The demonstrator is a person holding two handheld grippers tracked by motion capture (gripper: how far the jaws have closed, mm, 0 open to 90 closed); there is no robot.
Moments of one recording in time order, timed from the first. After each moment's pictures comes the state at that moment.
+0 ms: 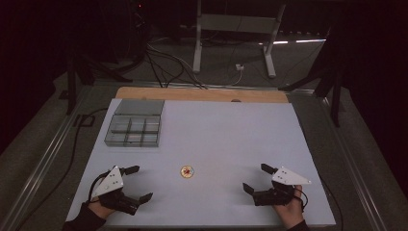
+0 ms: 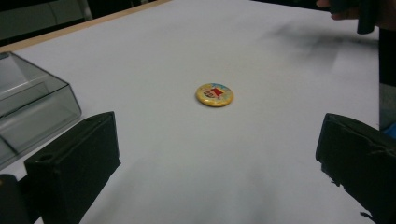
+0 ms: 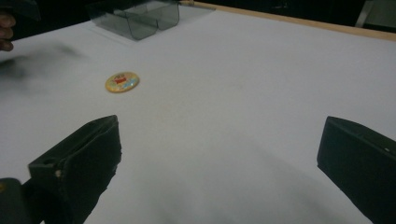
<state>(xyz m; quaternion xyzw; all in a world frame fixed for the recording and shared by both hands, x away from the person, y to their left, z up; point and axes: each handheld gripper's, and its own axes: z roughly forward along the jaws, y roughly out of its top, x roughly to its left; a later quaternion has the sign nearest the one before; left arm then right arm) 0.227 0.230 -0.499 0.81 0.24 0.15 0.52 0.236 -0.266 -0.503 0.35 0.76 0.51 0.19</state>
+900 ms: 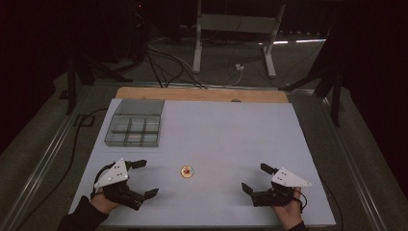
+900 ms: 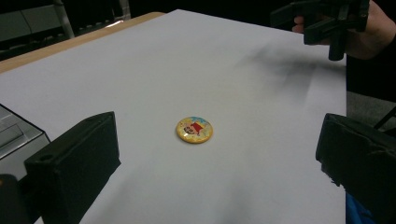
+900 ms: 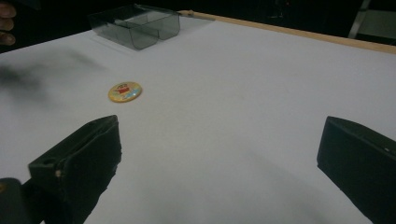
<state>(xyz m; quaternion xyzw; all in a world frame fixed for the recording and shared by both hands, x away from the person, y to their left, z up) 0.239 0.212 -0.468 0.80 0.22 0.12 0.54 0.231 -0.260 -0.499 0.35 0.75 0.52 0.20</state>
